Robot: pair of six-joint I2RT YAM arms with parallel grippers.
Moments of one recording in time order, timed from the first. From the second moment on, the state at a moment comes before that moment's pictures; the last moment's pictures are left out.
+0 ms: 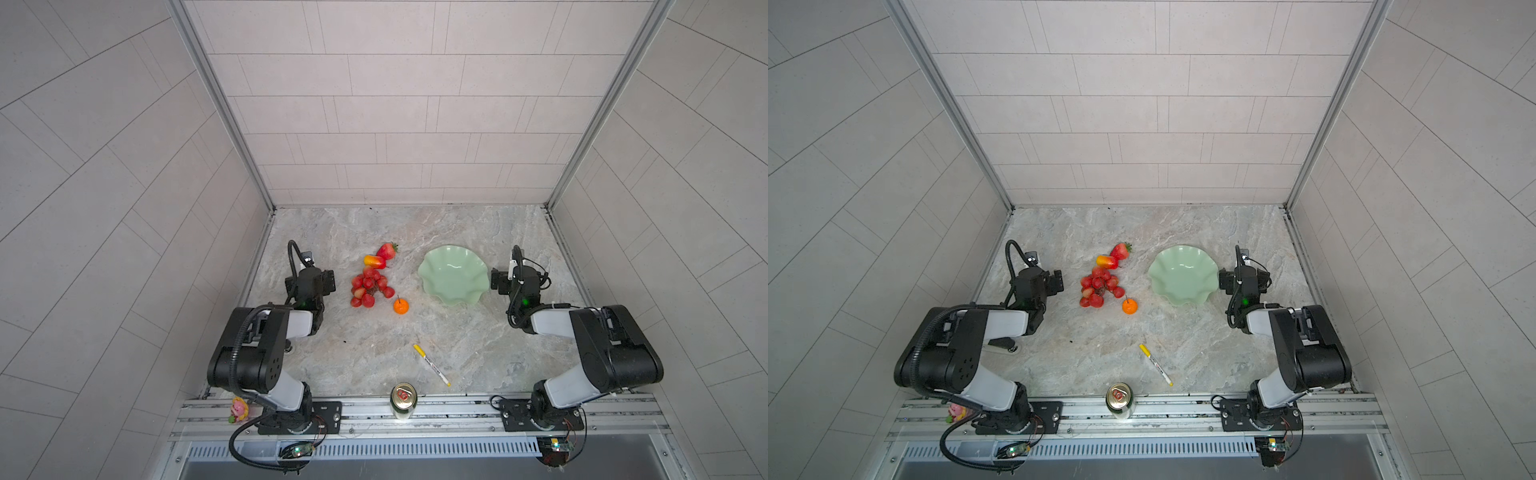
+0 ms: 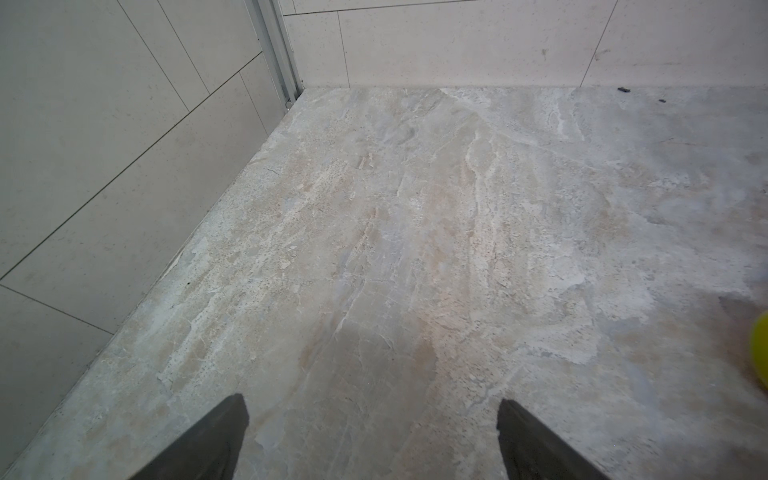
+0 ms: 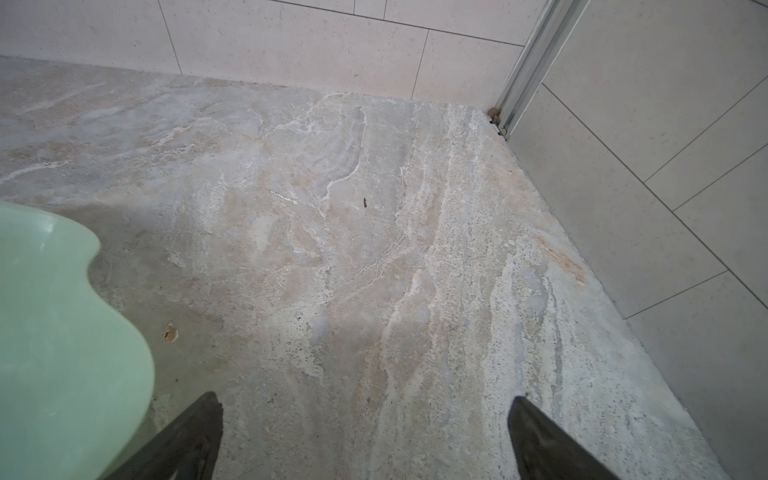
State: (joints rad) left arm -0.06 1.55 0.44 0.63 -0.36 -0.05; right arm 0.06 1.52 0.44 0.62 0.32 -0.02
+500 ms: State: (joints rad) left arm -0.06 1.51 0.44 0.58 -0.37 -0.05; right arm 0.08 1.09 0.72 0.12 0.31 -0.02
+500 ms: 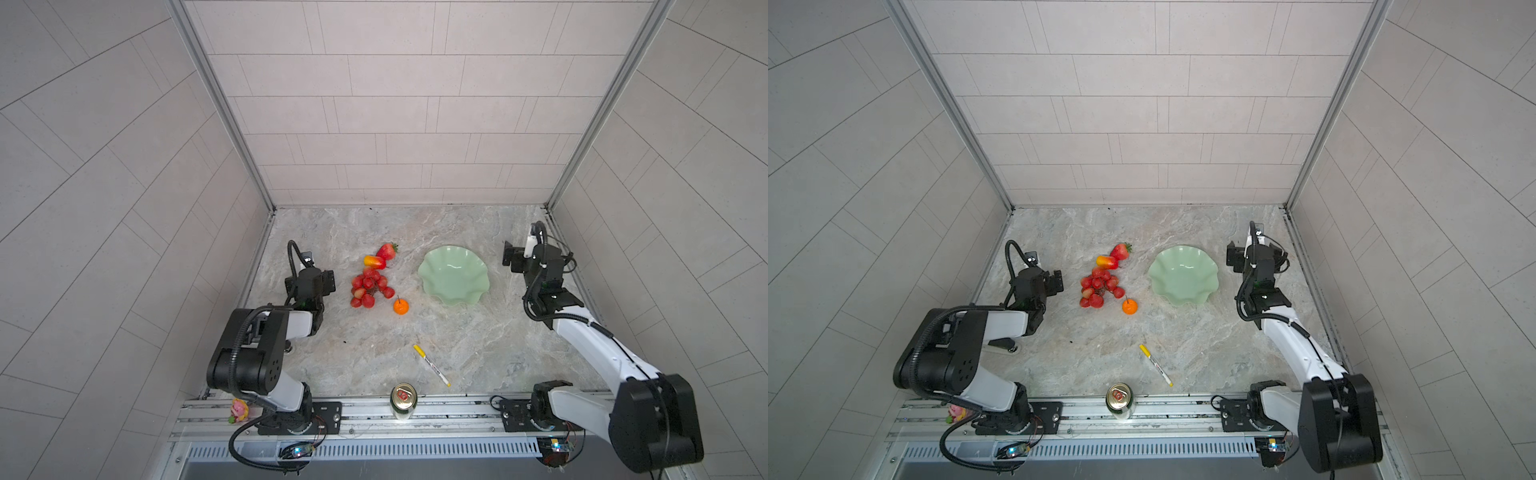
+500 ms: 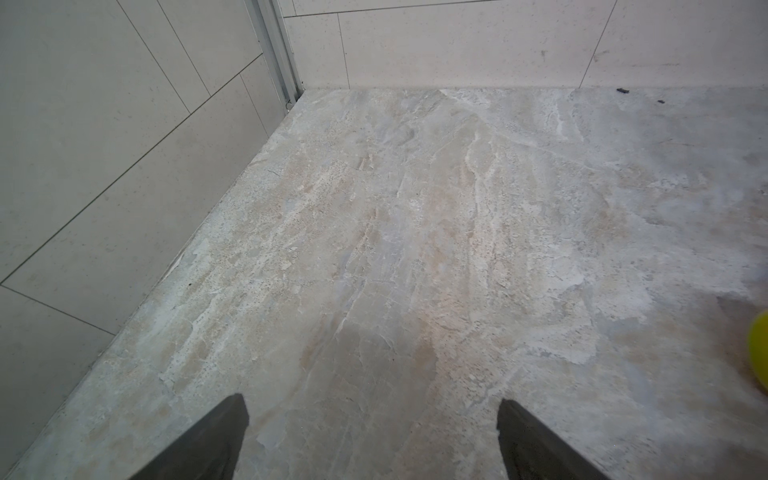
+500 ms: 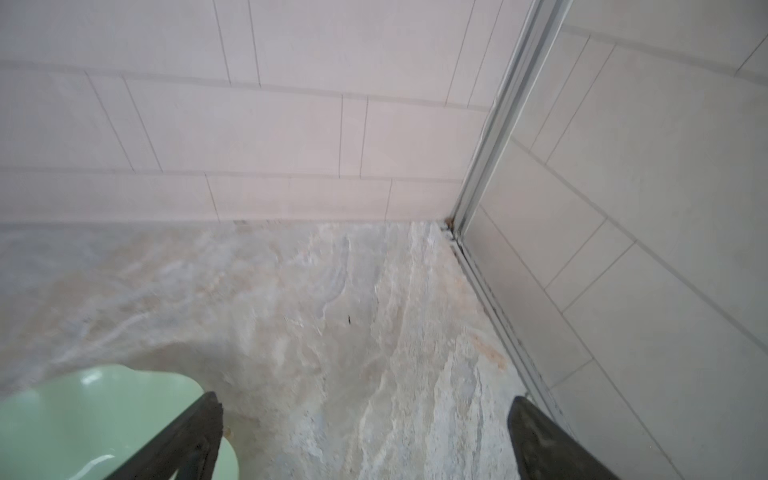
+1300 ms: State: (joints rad) left arm -0.10 1.15 1.36 -1.01 -0.10 -0.11; right arm 0.80 1.68 1.54 -0.54 0.05 0.16
